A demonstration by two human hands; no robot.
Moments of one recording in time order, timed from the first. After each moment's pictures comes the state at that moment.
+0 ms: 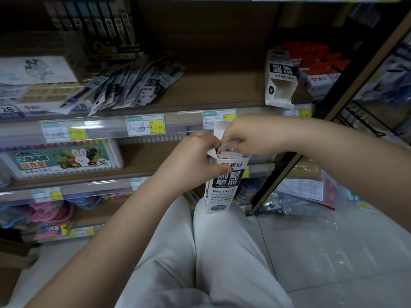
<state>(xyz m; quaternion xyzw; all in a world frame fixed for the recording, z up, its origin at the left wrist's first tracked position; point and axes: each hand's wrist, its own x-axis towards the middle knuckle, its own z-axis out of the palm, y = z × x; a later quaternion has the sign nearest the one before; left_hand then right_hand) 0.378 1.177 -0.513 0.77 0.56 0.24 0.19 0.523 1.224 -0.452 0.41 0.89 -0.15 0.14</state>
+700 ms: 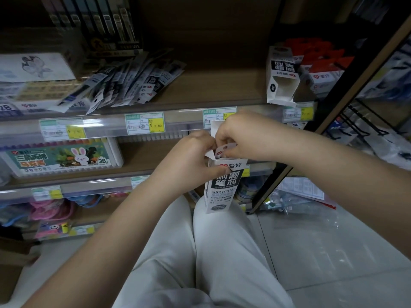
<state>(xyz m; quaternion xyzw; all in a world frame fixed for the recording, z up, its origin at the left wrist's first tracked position) 0.374 1.173 -0.513 0.78 0.55 0.23 0.19 0.514 1.212 -0.456 0.41 0.91 -0.09 0.05</state>
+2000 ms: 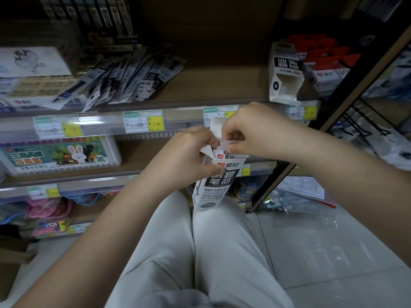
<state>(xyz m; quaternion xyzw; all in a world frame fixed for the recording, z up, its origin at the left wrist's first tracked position) 0.363 1.179 -0.512 0.78 0.55 0.23 0.20 0.521 1.217 -0.455 0.43 0.90 -0.09 0.01</state>
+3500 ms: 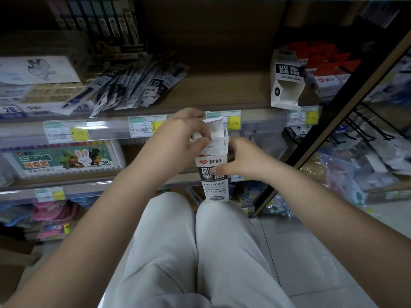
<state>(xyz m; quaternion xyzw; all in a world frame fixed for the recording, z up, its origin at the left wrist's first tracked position) 0.351 1.187 -0.495 0.75 0.58 0.28 0.14 0.521 1.227 -0.538 0.47 0.74 -0.45 -0.17</state>
